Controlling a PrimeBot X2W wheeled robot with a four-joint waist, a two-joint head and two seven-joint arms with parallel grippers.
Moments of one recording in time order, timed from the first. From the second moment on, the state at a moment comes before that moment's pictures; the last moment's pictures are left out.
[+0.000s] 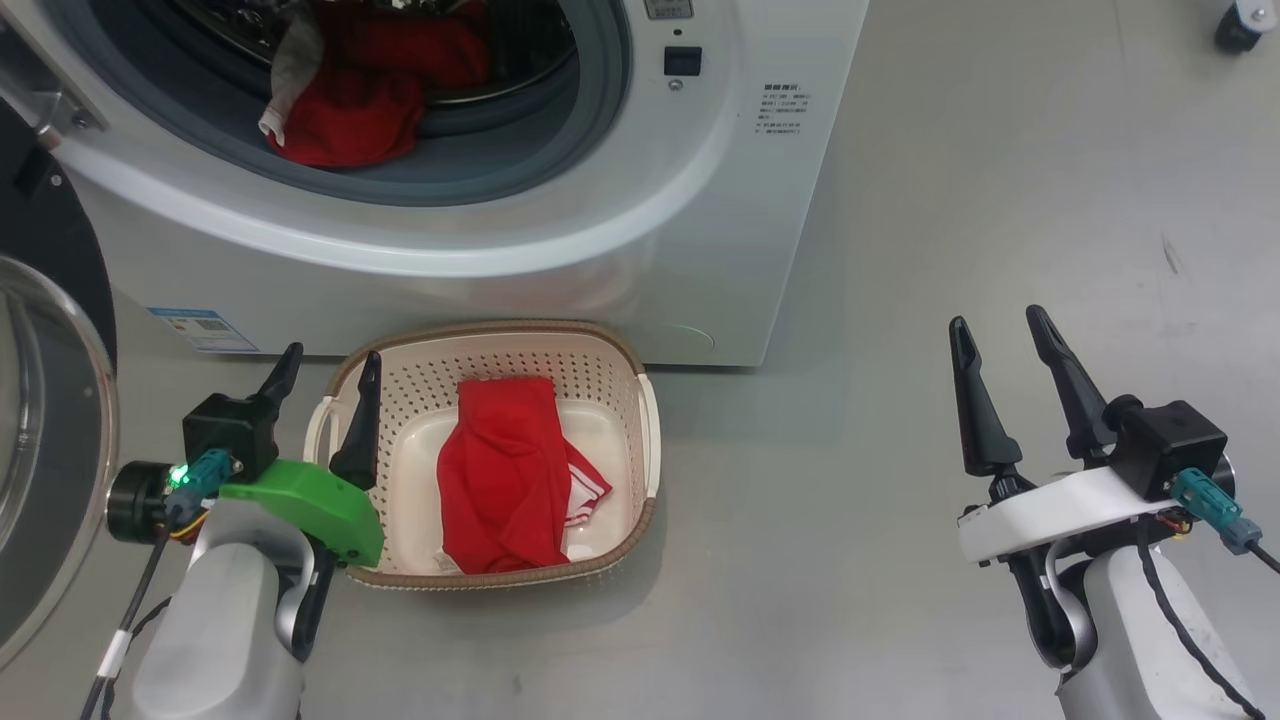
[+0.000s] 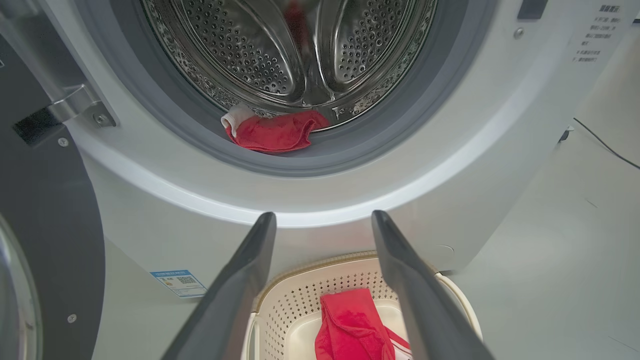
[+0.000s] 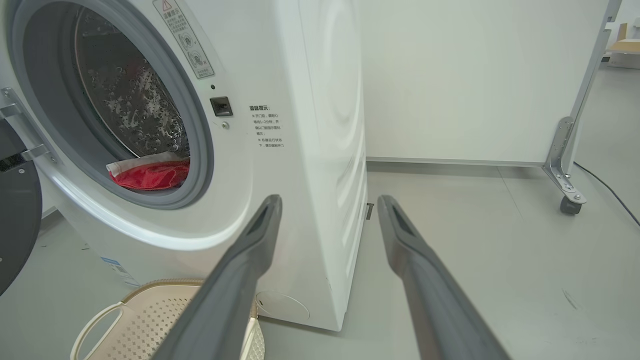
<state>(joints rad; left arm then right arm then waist) -0.45 0.08 -0.17 0.66 -0.27 -0.12 -0.25 -0.19 -0.08 0.11 0.21 0.28 0.12 -0.25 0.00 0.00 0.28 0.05</state>
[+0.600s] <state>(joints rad) -0.30 0.07 -0.10 0.49 -0.29 -0.11 -0.25 -0.13 -0.07 0.11 0.22 0.29 0.12 -0.25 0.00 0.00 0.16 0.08</state>
